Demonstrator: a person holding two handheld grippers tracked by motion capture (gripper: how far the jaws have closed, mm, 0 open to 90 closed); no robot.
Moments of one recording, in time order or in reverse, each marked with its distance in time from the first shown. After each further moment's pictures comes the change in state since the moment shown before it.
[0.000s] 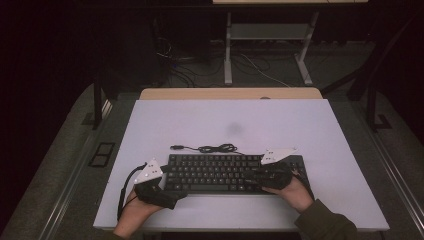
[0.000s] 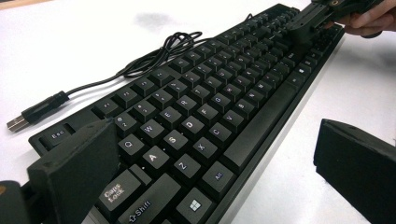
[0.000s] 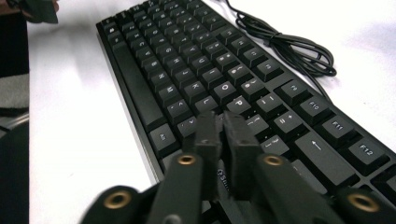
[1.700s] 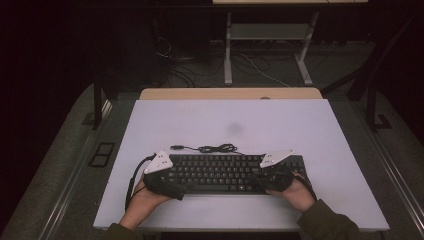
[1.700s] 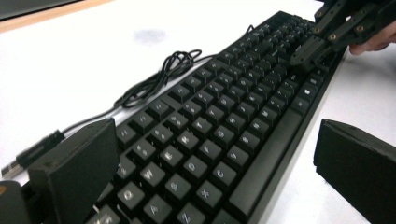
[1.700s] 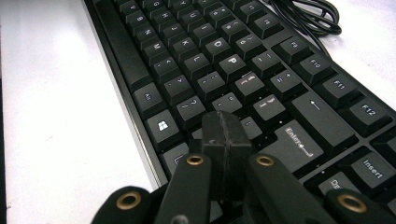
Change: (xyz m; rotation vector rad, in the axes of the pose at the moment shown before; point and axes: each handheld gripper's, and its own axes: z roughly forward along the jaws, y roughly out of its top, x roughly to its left) left arm 0.001 0.029 0.019 0.013 0.001 0.041; right arm -0.005 -0.009 0.004 0.104 -0.023 -0.011
